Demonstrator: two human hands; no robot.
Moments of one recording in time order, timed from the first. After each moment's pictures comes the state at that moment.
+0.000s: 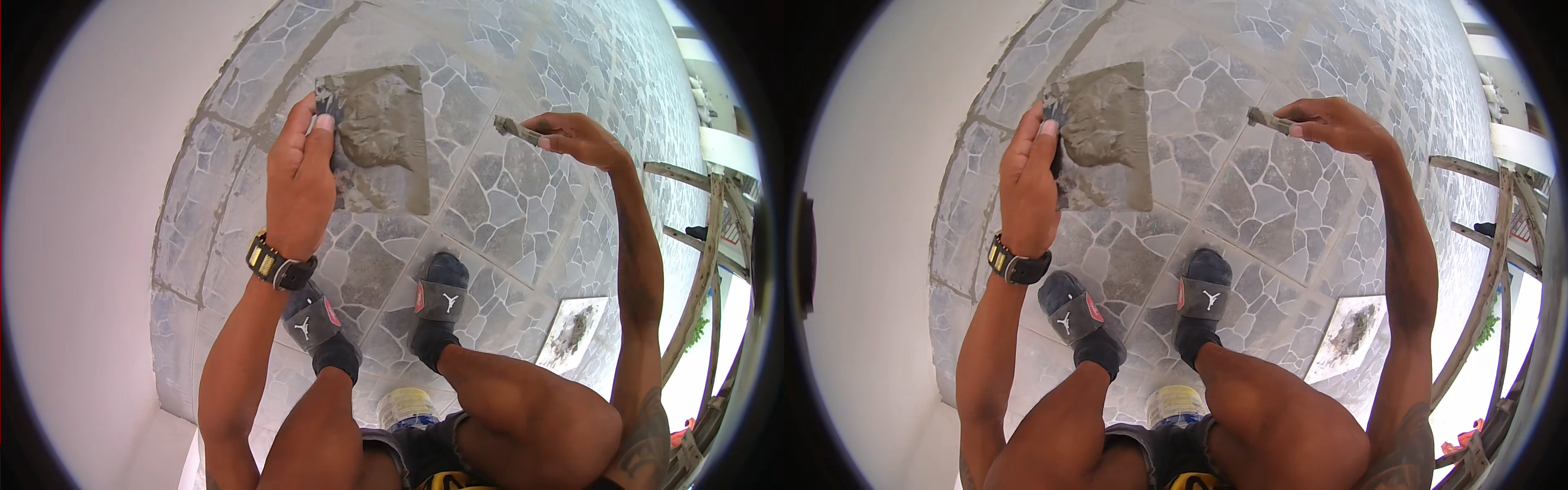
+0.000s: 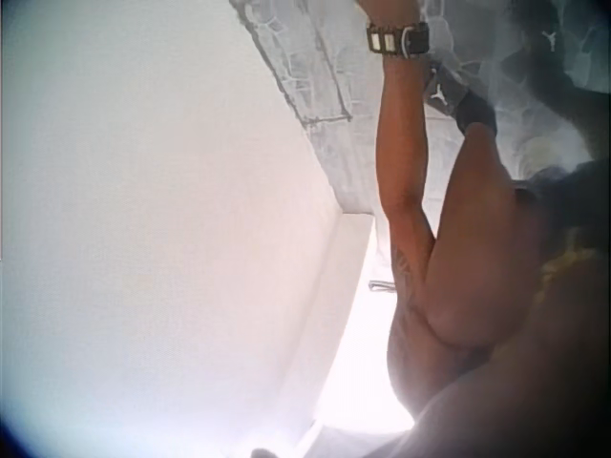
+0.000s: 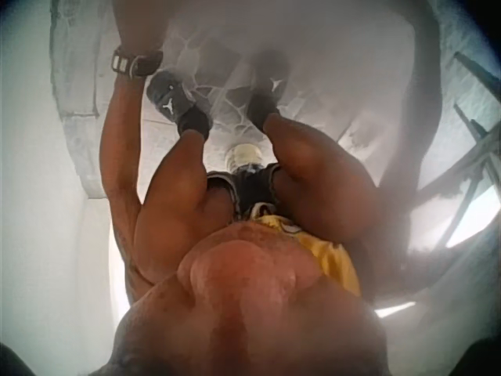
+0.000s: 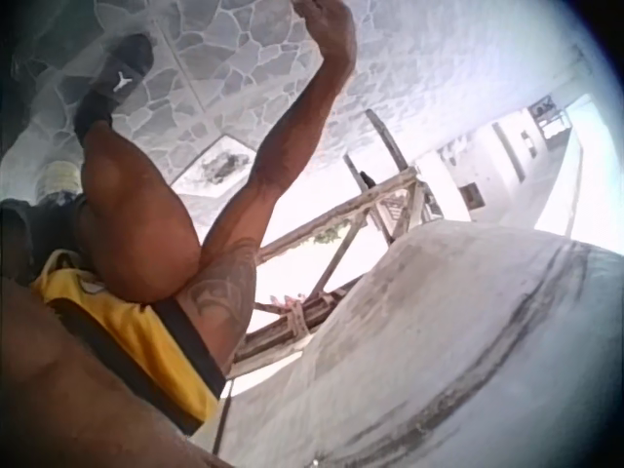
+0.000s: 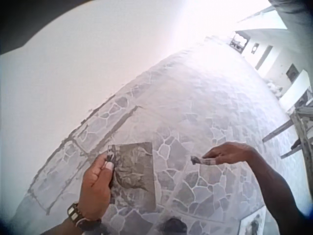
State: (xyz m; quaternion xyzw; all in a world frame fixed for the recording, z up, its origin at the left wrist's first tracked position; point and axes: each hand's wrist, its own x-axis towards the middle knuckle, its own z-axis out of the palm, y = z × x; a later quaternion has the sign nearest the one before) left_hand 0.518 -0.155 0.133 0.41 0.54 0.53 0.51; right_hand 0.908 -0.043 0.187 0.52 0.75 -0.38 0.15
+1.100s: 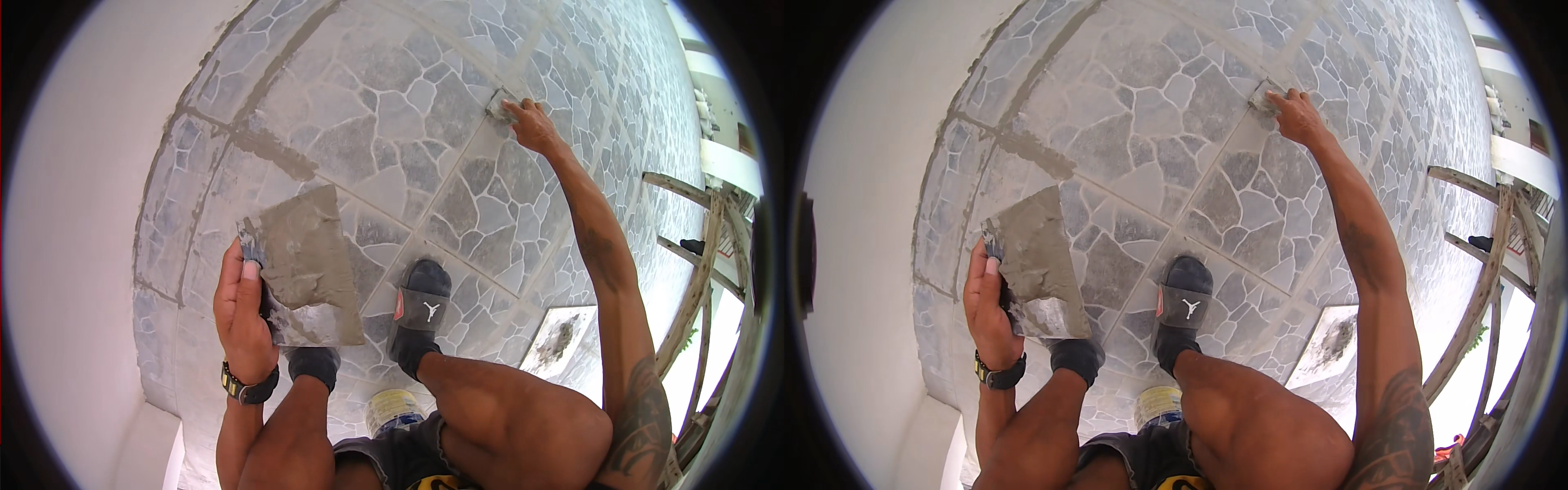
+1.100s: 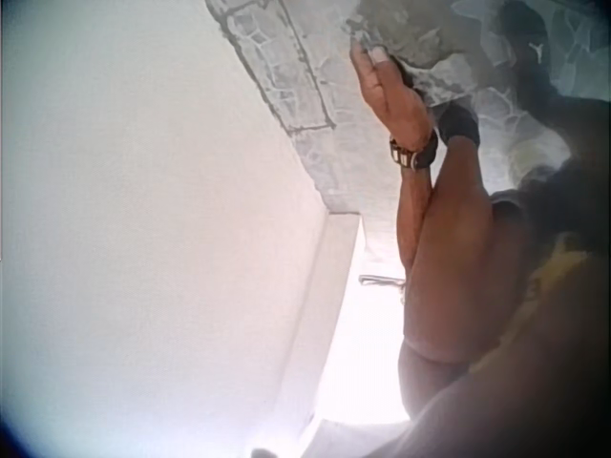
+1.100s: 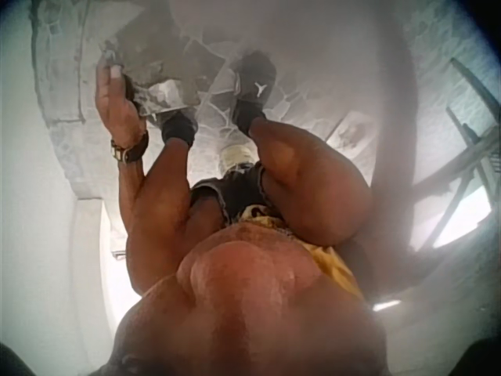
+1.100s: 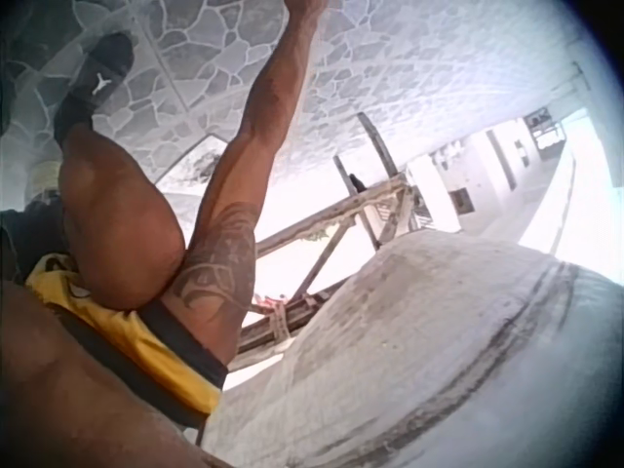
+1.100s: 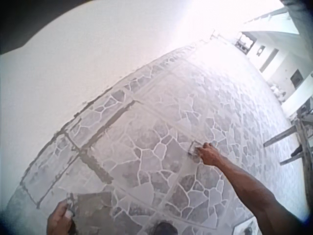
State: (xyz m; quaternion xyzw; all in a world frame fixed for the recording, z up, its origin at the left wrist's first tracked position) left_hand 0.530 -0.232 0.125 0.22 0.58 0.51 0.59; right_hand 0.997 0.029 -0.008 0.58 0.79 -0.08 0.17
